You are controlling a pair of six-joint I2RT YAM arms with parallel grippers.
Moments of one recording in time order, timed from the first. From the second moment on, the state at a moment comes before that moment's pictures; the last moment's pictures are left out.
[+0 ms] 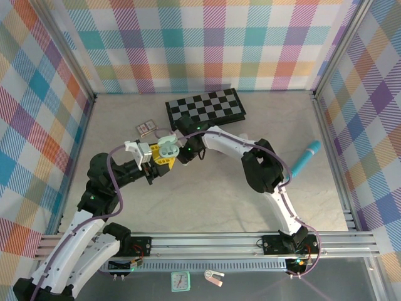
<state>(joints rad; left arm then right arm) -0.36 0.64 0.63 0.05 0.69 0.01 0.82 2.27 1.90 -0.81 -0.12 -0.07</state>
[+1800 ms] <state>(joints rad) -0.34 0.68 0.61 0.17 0.74 -0.06 0.77 2.09 1.64 -0.75 -0.02 0.07</state>
